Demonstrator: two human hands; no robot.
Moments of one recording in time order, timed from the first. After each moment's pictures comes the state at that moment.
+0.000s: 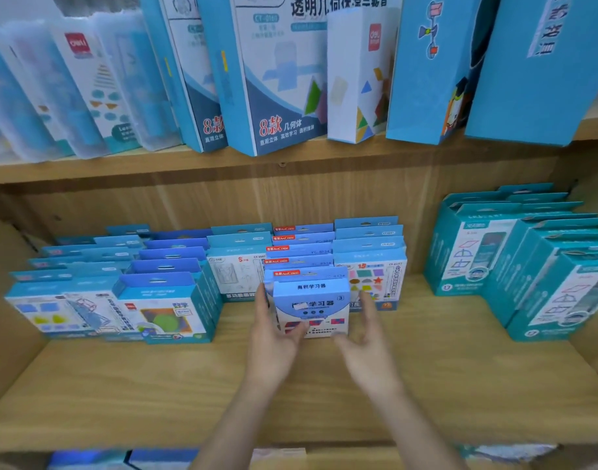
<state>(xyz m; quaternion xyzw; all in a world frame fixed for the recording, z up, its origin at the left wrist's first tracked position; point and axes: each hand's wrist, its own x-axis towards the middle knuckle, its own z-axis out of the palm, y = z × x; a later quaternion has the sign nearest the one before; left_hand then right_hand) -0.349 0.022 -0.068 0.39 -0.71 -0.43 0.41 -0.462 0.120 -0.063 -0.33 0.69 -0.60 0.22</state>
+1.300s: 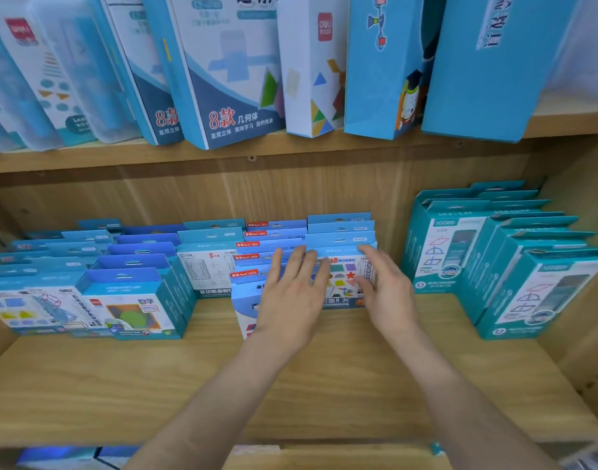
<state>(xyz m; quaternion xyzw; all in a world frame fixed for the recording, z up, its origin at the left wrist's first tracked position) -0.419 0.044 -0.018 0.29 -0.92 0.19 0.17 -0.573 0.114 -0.050 -0.48 0.75 -0.46 -0.06</state>
